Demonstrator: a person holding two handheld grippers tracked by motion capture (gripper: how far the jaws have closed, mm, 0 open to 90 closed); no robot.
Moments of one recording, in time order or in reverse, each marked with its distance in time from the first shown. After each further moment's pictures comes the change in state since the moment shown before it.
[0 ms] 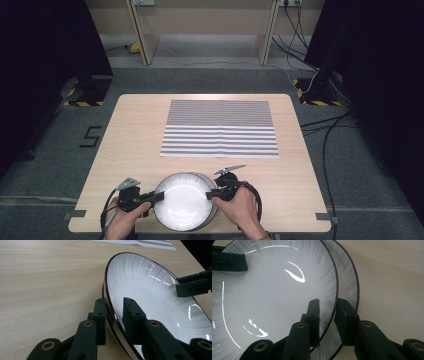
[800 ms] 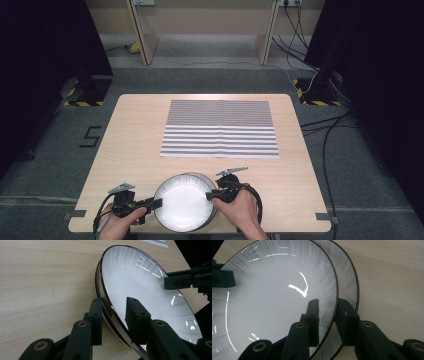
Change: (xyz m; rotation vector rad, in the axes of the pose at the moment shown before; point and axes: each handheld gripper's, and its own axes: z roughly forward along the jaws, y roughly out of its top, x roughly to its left) left arm -0.002 -0.009 -0.016 0.040 -0.049 -0.112; right arm 0.000 -0.006 -0.001 -0.040 0.008 0.039
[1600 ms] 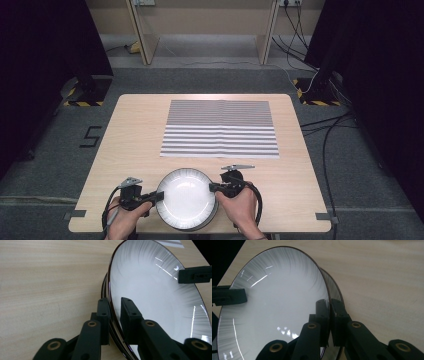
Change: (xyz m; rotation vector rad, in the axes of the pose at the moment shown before) left arm -0.010 0.017 0.015 -0.017 0.107 0.073; right arm -0.007 0.007 -0.003 -0.135 -0.020 0.090
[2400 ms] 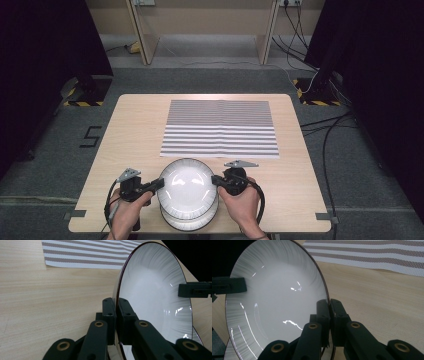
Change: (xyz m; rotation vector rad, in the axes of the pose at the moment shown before) left arm -0.001 0.018 0.003 -0.137 -0.008 0.027; right arm -0.003 0.007 -0.009 -0.101 -0.011 -0.072
